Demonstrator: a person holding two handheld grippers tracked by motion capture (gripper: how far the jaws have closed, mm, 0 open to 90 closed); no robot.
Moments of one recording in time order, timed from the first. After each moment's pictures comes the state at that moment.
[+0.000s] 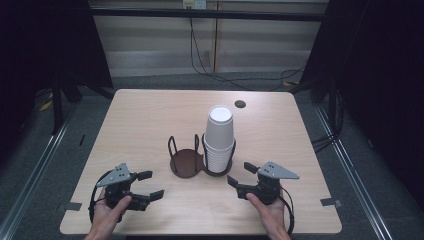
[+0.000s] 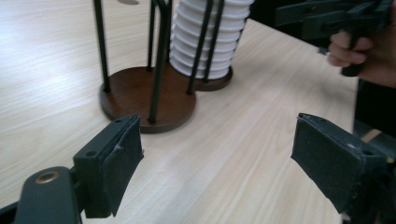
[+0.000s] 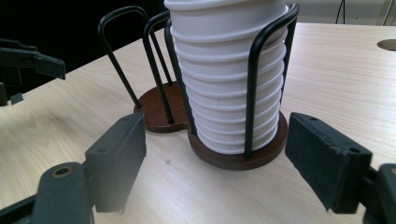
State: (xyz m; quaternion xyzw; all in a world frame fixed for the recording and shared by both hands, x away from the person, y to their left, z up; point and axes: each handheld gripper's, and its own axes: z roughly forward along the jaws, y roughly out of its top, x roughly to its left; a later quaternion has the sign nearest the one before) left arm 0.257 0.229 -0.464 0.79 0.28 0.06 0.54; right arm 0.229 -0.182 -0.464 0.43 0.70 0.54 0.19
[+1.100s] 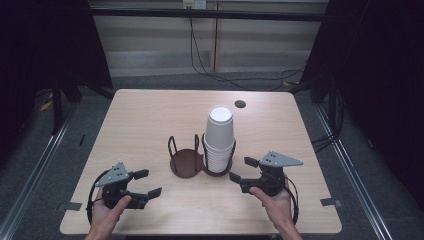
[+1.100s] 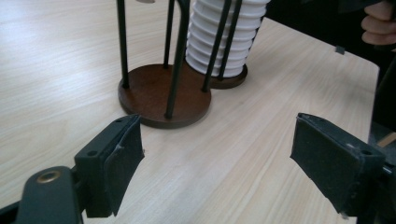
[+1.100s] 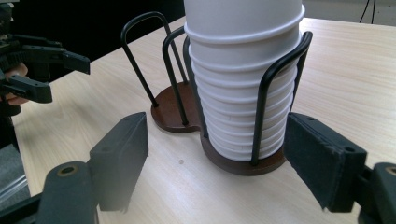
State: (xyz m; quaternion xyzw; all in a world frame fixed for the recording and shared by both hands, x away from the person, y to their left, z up) left arm 0.256 0.233 -0.461 0.79 0.30 0.07 0.53; right arm 0.239 -0.187 -0.426 0.40 0.74 0.52 0.15
